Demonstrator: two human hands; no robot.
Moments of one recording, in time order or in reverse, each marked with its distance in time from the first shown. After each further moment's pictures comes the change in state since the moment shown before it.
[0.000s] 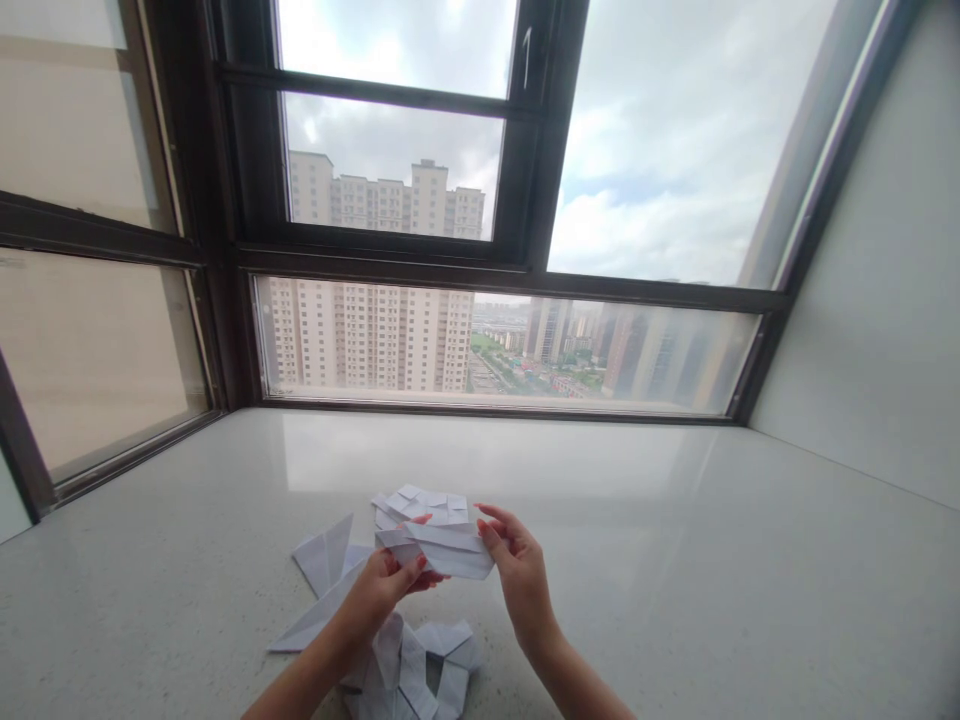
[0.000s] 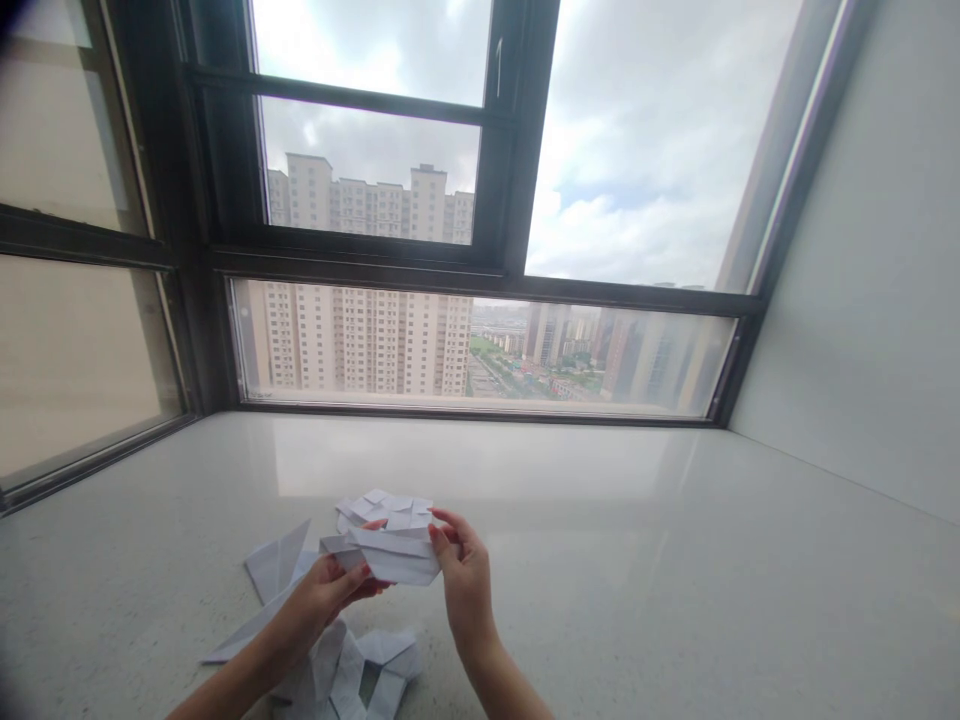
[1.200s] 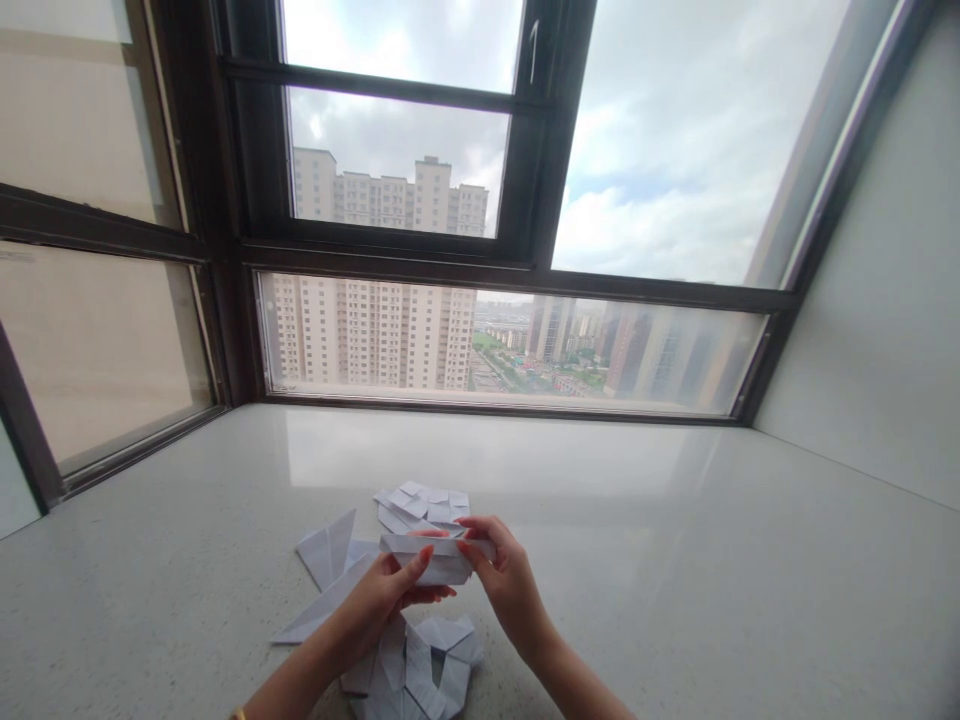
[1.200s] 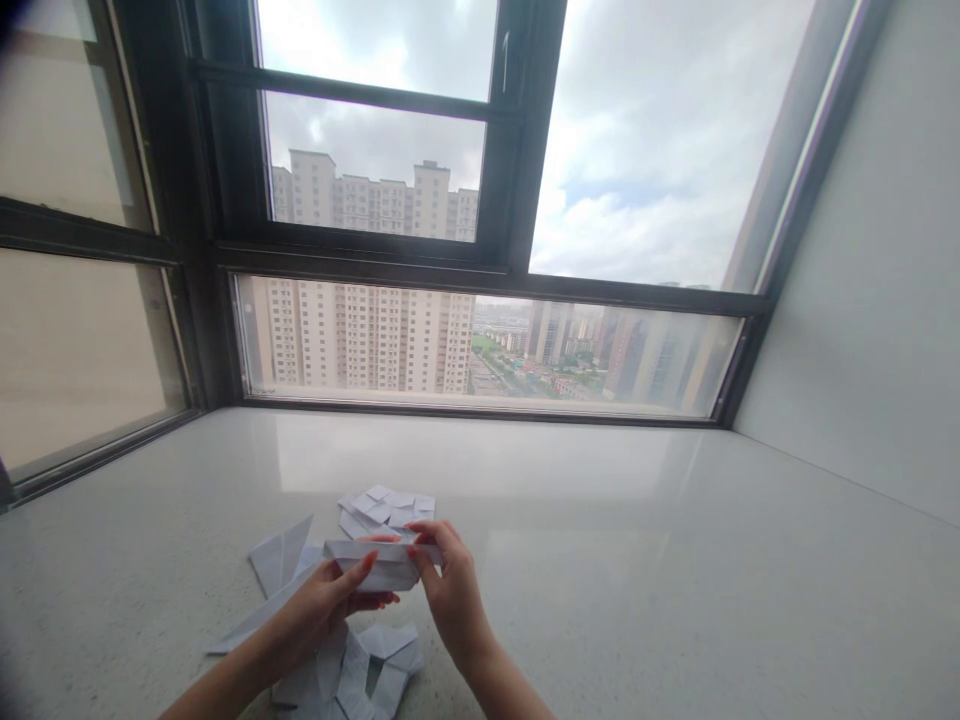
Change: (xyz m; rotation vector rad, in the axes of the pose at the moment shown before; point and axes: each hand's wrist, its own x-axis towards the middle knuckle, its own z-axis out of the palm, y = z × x) left_hand -0.011 0.009 0.005 -0.057 -0.109 -0.093; right_hand -0.008 -0.006 0.003 -0.293 -0.239 -0.213
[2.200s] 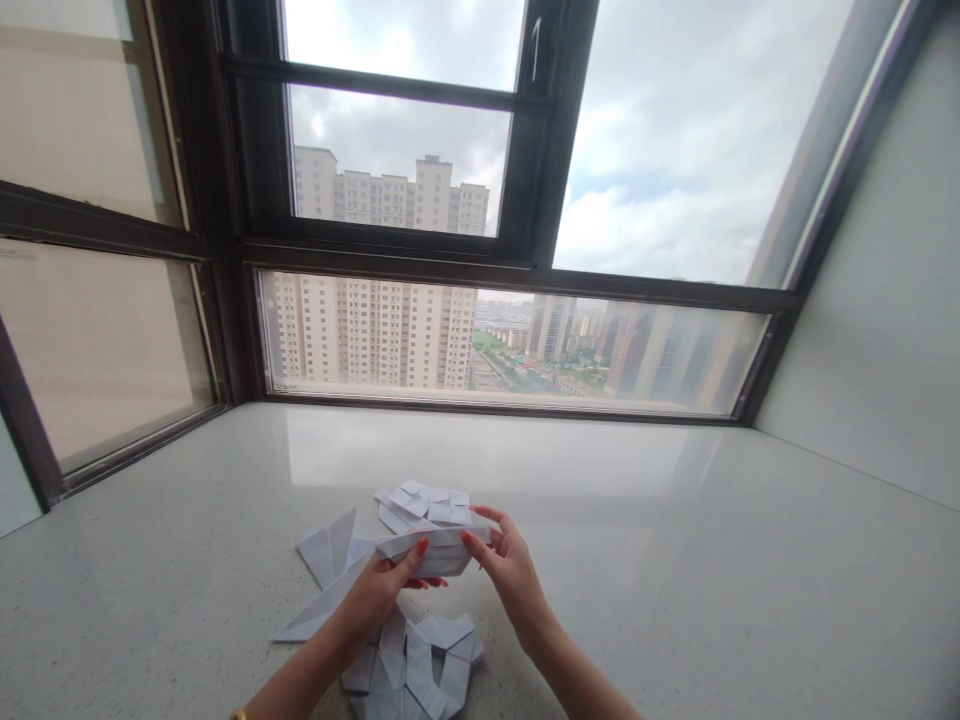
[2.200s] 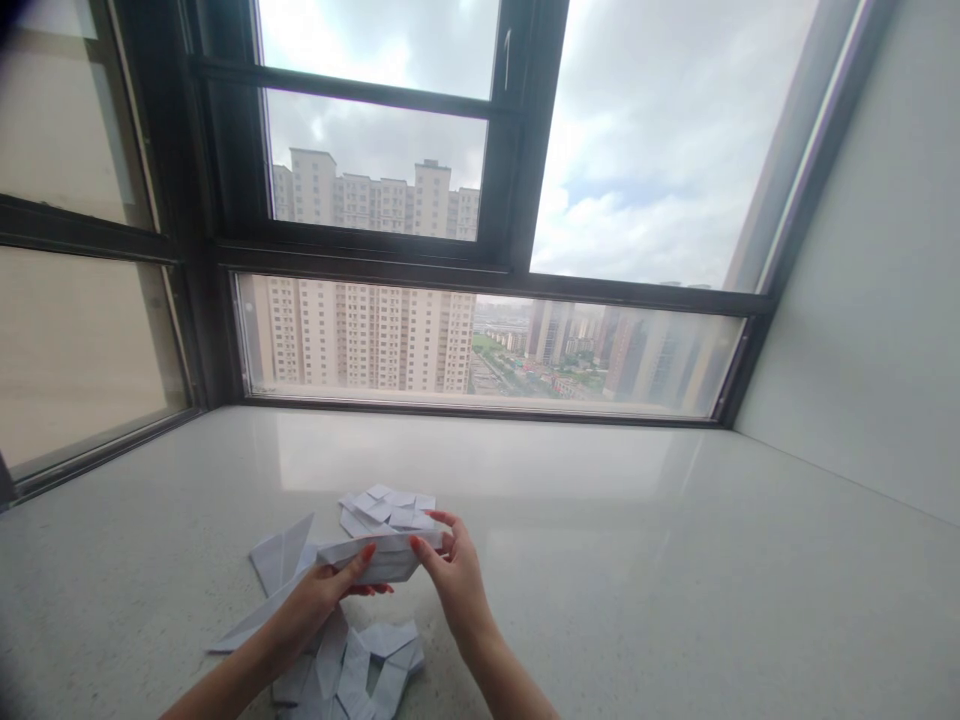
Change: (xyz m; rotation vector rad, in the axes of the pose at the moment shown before) left_hand 0.003 -0.005 -0.004 0.291 0.198 0.098; right_hand 0.005 0.009 0.003 0.378 0.035 0.333
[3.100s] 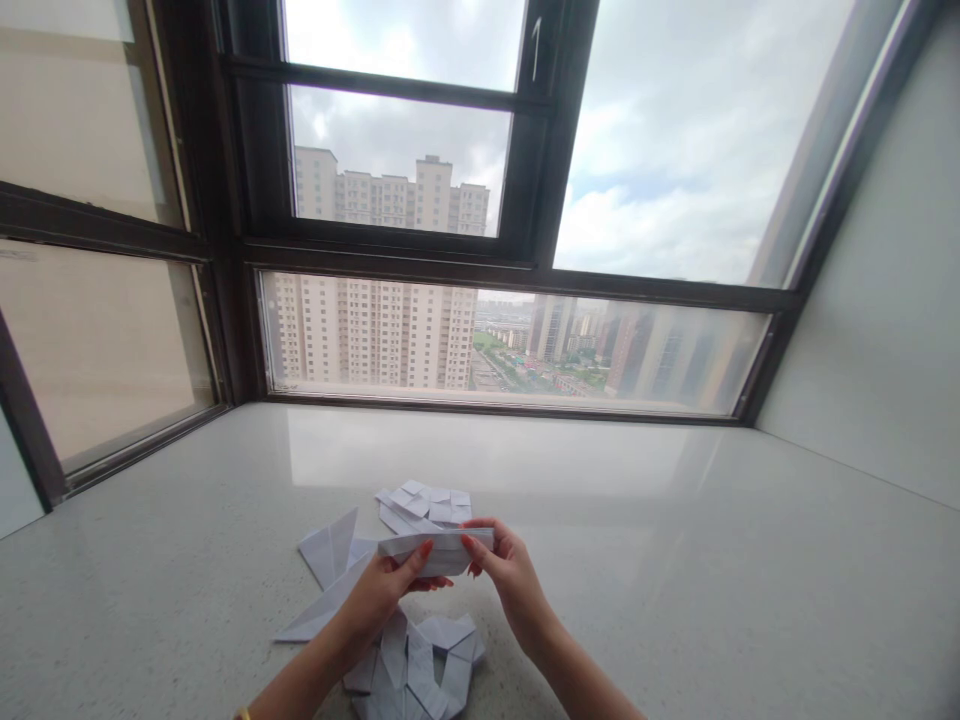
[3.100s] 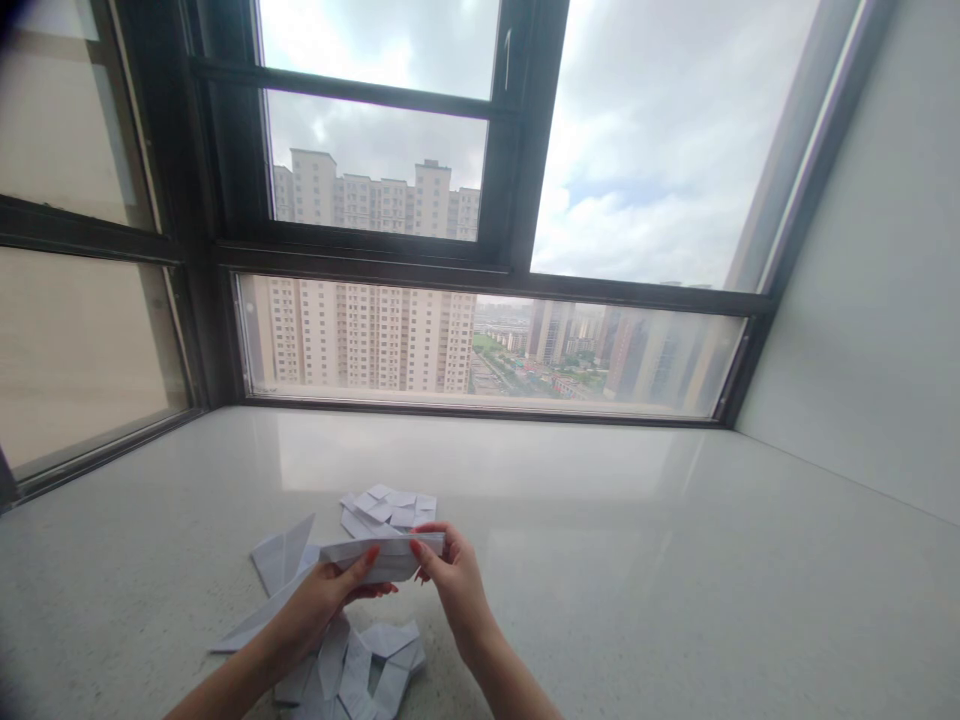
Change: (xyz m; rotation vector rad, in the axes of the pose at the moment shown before) left_hand -0.002 0.003 0.005 -0.144 -0.022 -0.031; right_hand -0.002 -0.006 0.003 0.057 -0.014 0.029
